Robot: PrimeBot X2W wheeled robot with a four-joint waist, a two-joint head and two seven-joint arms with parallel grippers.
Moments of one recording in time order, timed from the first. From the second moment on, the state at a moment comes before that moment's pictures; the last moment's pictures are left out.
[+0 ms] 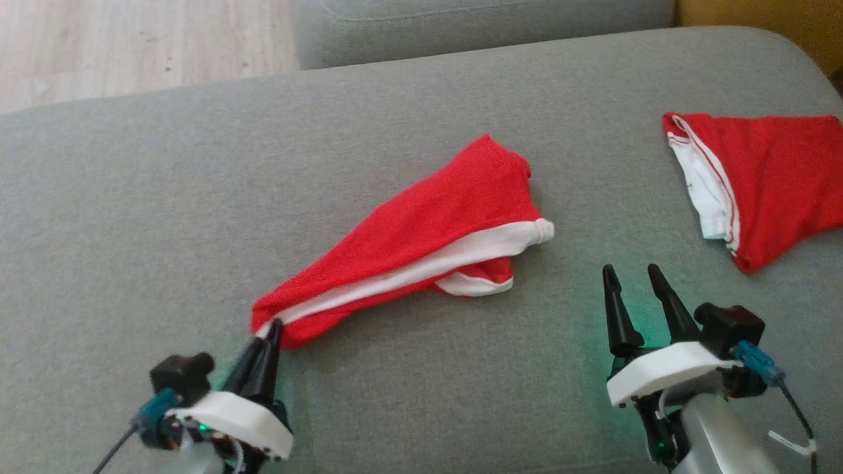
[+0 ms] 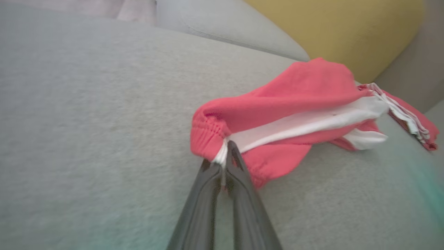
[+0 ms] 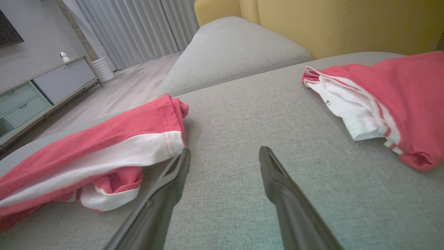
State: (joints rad) left arm -0.28 0.26 -0.62 0.63 -0.76 -0.13 -0.26; right arm -0.19 -0.05 0.12 0.56 0.29 0.13 -0.26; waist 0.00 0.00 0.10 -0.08
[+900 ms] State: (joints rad) left arm 0.09 0.06 -0.09 0.37 -0.15 -0.02 -0.26; right arm -0.11 -0.05 0.16 0.52 0.25 0.13 -0.26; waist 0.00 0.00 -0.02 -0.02
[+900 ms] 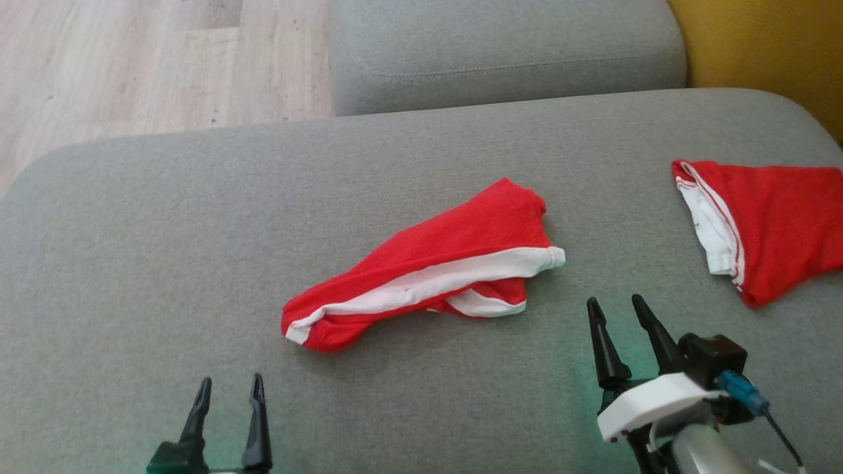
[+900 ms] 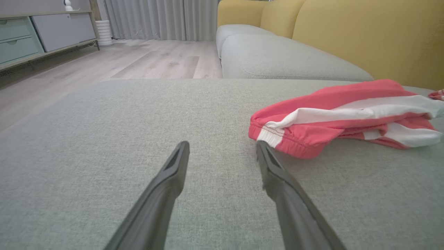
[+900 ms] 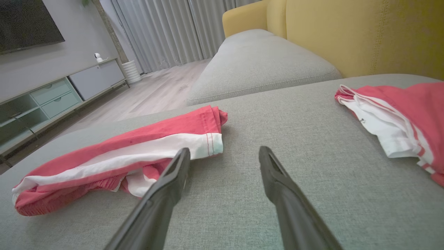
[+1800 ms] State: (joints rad) left arm -0.01 0.05 -0.19 0.38 -0.14 -0.08 -0.26; right arm -0.37 -0.05 0.16 0.77 0.63 0.13 -0.26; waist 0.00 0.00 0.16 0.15
